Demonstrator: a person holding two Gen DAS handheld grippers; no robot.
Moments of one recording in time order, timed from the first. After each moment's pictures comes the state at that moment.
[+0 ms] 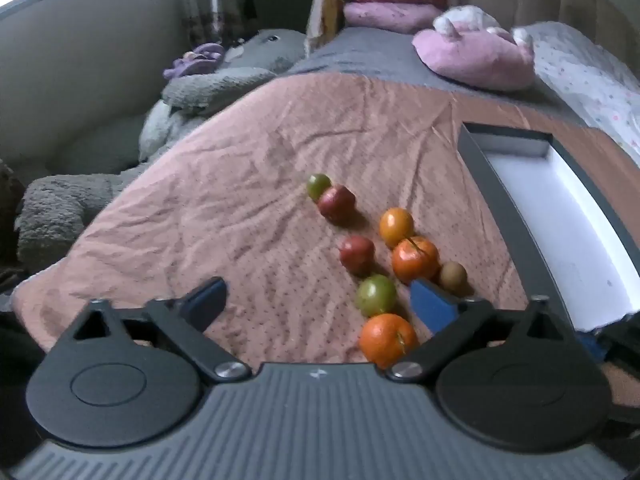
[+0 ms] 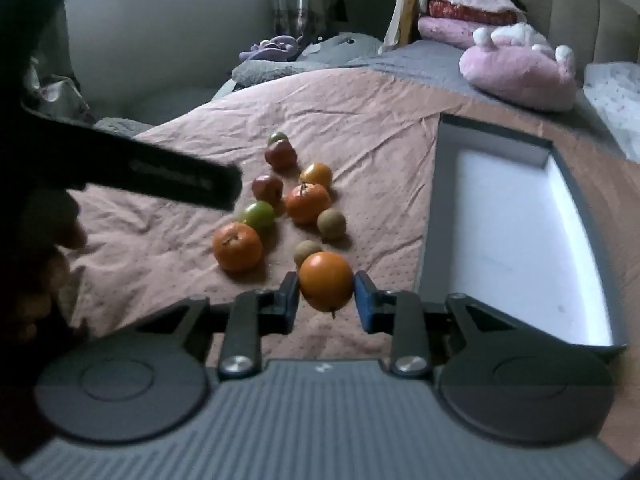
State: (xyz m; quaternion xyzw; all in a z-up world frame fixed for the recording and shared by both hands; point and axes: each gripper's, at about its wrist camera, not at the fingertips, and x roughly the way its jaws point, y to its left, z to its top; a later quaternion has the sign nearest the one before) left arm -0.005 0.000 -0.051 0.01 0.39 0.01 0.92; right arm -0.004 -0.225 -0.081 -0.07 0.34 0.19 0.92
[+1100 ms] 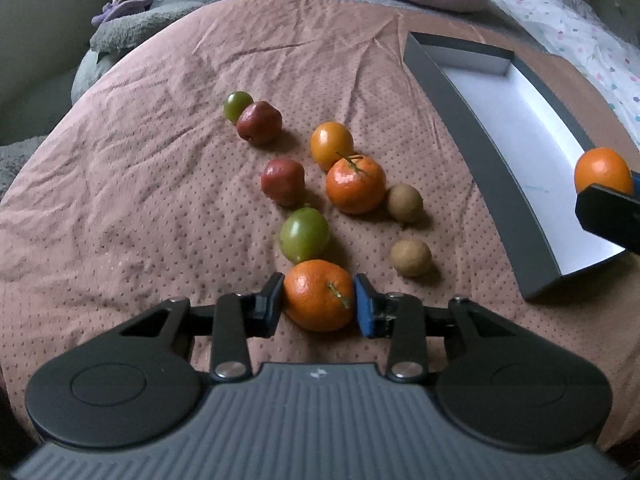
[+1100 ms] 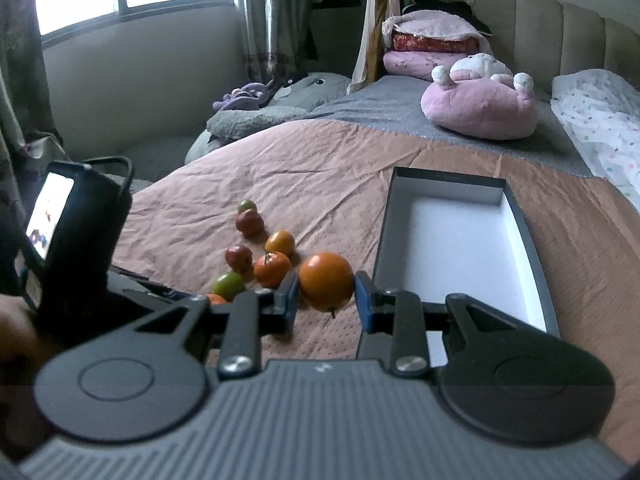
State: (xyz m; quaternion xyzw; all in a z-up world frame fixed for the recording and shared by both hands) left arm 0.026 -0.020 -0.091 0.00 0.48 -0.07 0.87; right arm -0.002 -0.250 -0.033 -0.05 0.31 0.15 0.94
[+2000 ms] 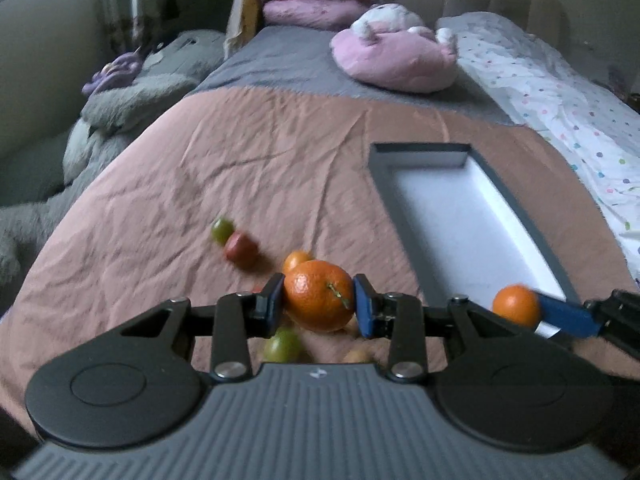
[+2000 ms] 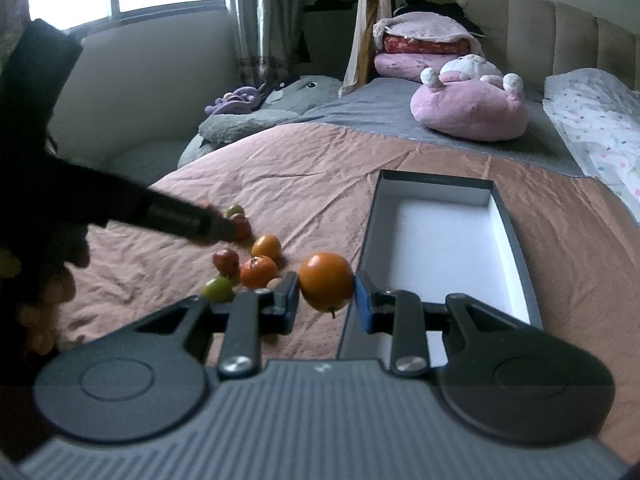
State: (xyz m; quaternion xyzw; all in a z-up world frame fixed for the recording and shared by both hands) left arm 0.032 -0.039 -0.002 0.00 0.39 -0.10 0.91; right arm 0.001 -0.265 -0.030 -0.03 0.31 0.15 0.94
